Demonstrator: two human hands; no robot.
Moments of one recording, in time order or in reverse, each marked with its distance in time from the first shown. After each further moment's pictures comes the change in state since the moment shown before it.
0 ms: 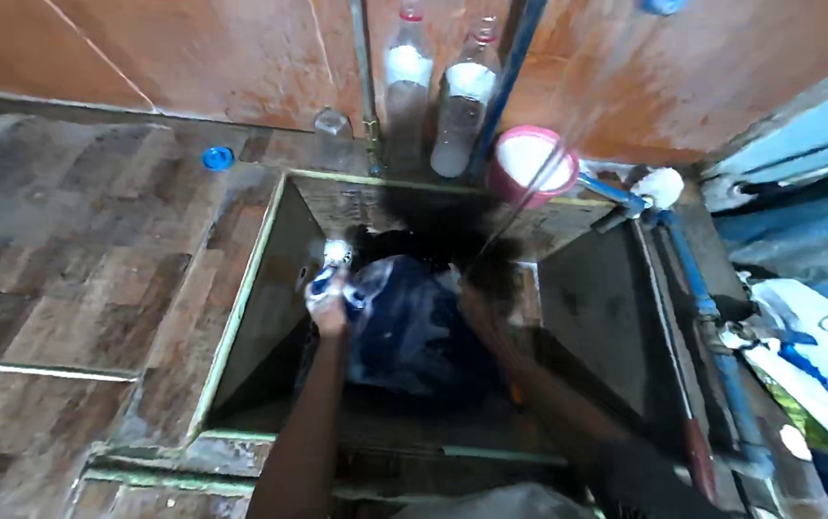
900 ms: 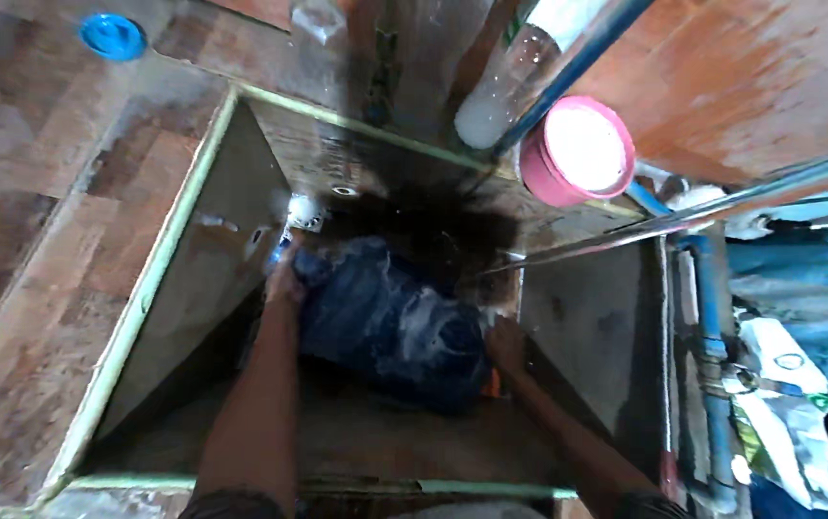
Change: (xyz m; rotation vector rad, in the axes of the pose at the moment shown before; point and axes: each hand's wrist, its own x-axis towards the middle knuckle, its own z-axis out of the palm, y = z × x) left_hand 0.098 -0.085 -0.005 -0.030 -0.104 -0.388; right_hand -0.006 0.099 -0.007 -0.440 0.085 0.270
